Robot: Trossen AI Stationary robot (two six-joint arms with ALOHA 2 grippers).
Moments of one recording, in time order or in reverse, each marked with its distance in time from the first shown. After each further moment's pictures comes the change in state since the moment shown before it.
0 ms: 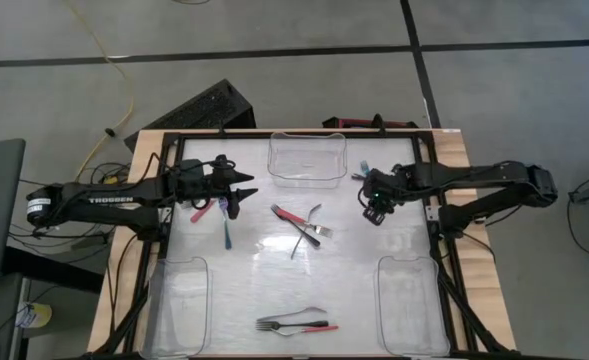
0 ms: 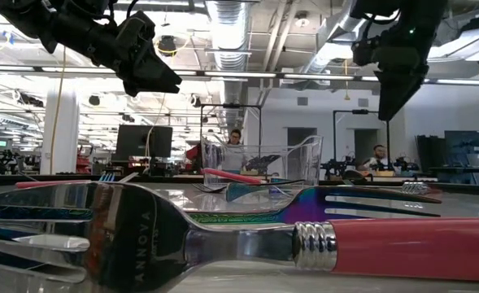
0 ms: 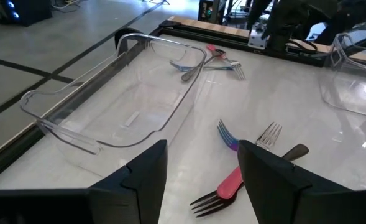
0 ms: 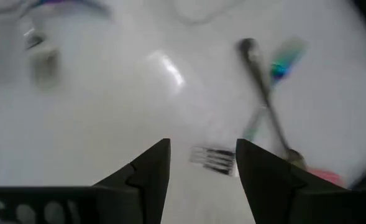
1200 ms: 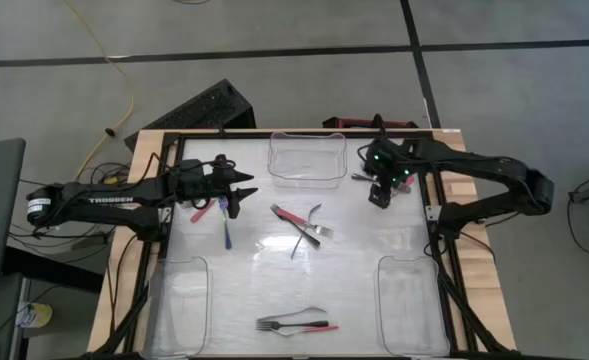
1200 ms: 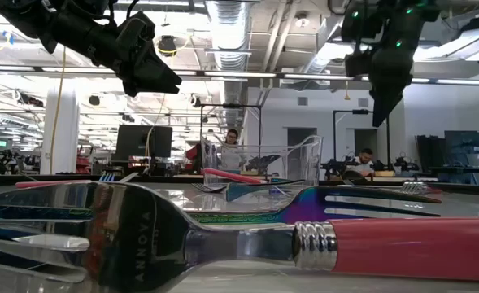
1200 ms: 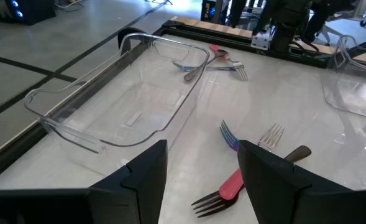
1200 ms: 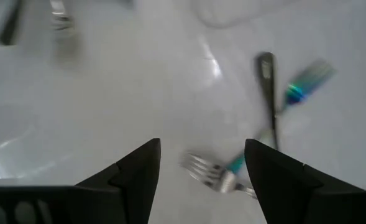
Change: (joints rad) left arm 0.000 0.000 0.000 0.000 -0.011 -0.006; right arm -0.351 0.039 0.039 0.008 -0.279 -0.448
